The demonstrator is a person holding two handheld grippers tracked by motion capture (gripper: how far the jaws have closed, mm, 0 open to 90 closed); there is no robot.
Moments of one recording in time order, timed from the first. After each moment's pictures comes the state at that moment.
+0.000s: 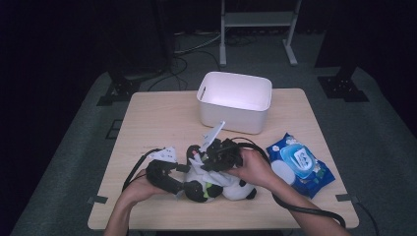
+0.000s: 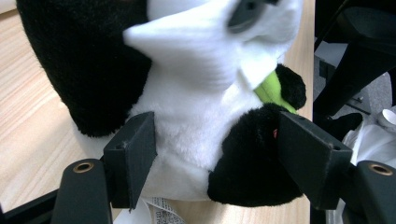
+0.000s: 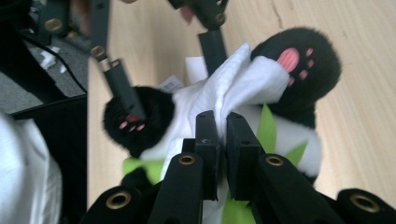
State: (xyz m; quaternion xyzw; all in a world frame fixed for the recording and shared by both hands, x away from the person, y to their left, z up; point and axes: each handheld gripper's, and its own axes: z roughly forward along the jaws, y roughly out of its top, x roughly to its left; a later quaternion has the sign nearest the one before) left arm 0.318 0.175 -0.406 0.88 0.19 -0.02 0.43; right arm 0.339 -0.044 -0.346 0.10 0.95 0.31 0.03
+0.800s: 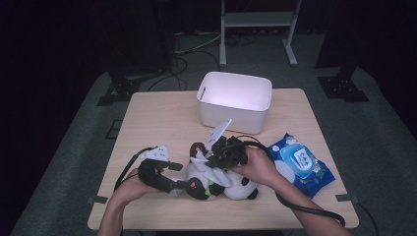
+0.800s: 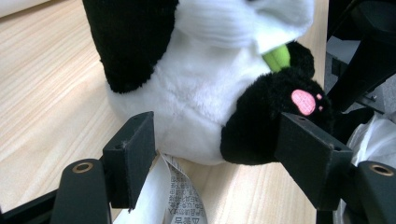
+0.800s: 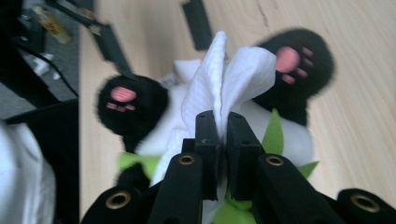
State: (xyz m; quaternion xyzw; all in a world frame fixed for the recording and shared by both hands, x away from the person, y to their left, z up) left arm 0.319 0.194 -0.402 0.88 0.21 -0.01 0.42; right arm 0.341 -0.059 -0.344 0.11 0.94 0.32 0.03
